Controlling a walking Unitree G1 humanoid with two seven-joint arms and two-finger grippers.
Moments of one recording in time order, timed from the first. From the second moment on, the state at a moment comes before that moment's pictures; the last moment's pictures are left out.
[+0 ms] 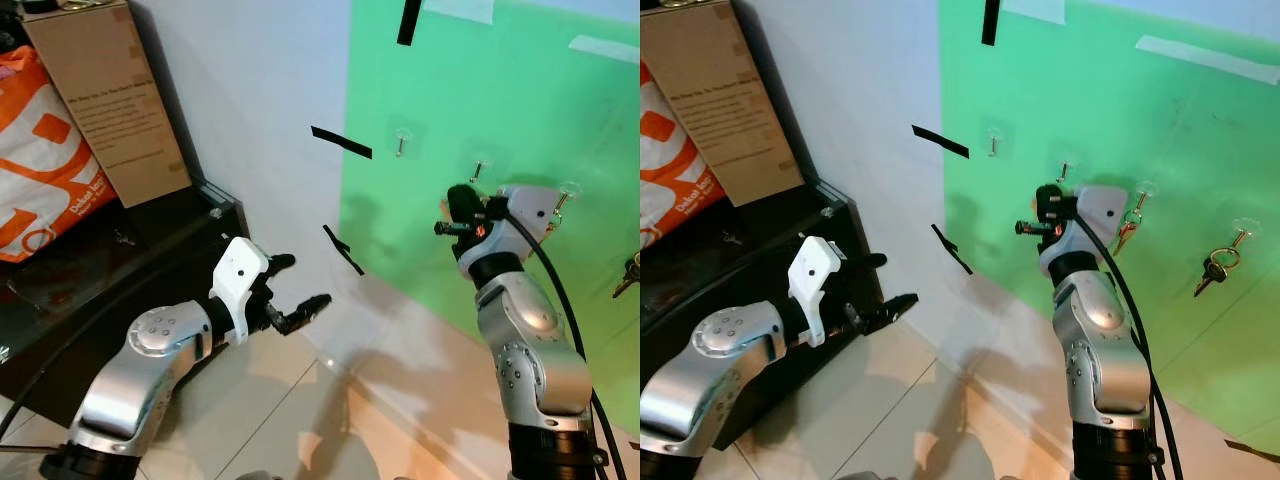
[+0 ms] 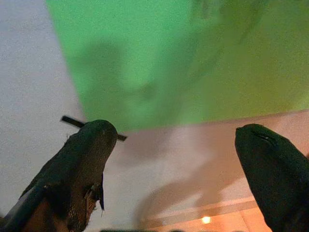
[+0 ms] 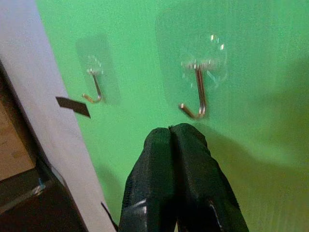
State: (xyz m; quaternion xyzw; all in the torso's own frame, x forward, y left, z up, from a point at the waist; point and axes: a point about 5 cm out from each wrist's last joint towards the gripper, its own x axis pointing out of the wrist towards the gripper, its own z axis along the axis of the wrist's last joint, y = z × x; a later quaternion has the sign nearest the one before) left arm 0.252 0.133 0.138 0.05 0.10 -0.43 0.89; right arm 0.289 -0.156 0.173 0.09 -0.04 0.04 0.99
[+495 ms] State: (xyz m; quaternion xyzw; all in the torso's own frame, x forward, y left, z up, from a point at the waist) left arm 0.252 0.135 0.139 0.05 0.11 -0.44 0.89; right arm 0.287 -0.161 0.180 0.10 -0.04 0.05 0.99
